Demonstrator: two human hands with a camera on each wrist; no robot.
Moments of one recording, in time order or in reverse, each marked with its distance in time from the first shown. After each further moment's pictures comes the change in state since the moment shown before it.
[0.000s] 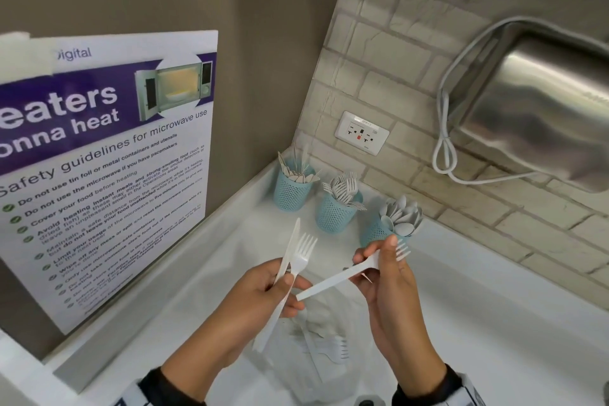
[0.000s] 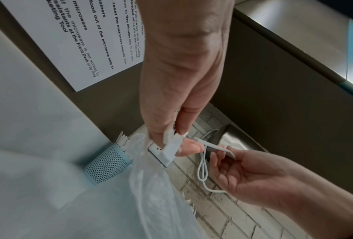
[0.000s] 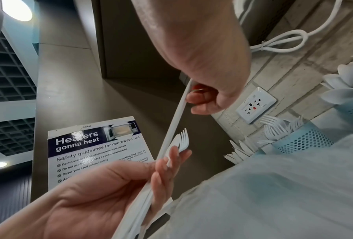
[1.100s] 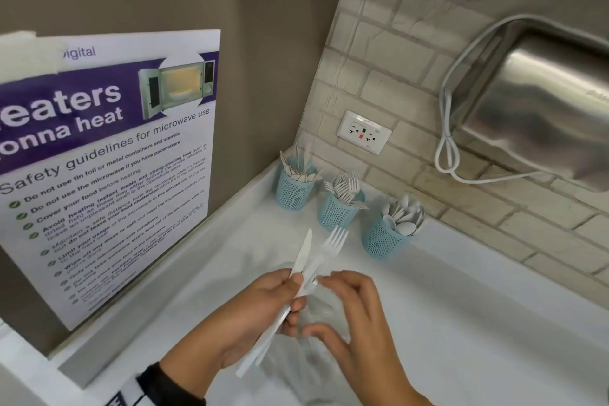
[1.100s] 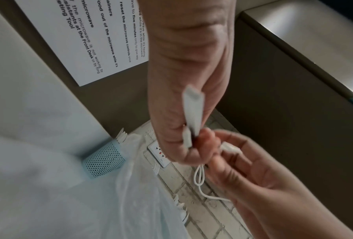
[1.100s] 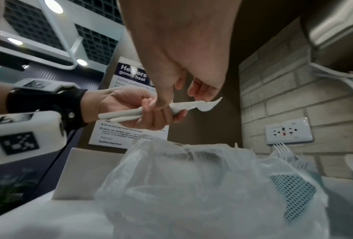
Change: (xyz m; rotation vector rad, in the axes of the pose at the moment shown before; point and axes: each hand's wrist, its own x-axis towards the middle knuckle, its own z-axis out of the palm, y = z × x) left_hand -0.006 0.005 0.002 -0.211 -0.204 -0.138; right_hand -0.037 0.035 -0.019 -0.944 -0.425 -0.735
